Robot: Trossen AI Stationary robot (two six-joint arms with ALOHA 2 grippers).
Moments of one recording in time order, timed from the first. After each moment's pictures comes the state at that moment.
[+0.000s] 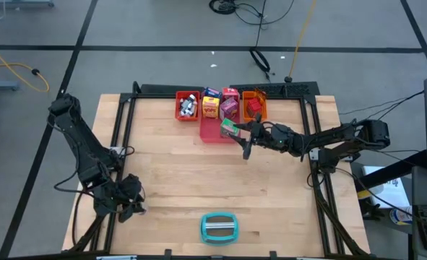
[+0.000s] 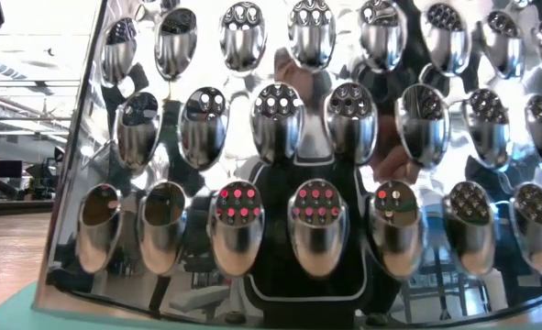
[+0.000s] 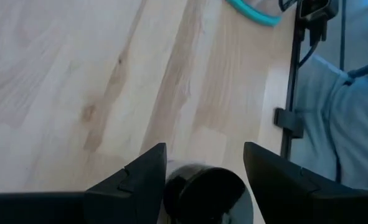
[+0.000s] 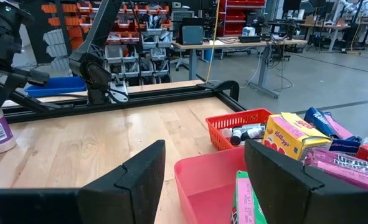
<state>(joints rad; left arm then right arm) -1.06 0.95 0.55 -0.54 -0.36 -1.33 -0.14 1.38 0.48 0.85 0.18 0.01</state>
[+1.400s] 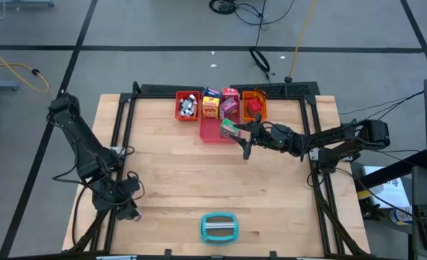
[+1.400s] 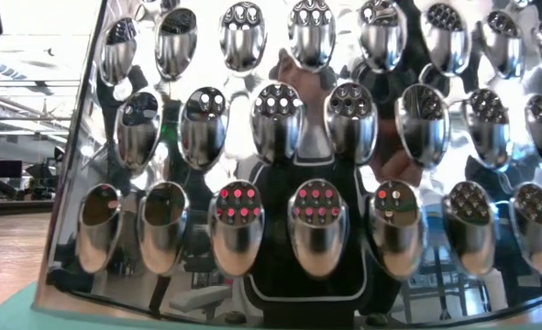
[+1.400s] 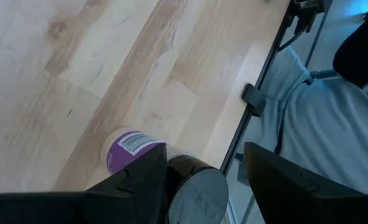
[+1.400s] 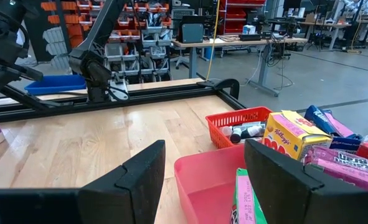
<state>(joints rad) -1.02 0.88 0.55 -0.53 -0.15 -1.58 -0.14 1.38 0.48 0.84 0.18 0.01</state>
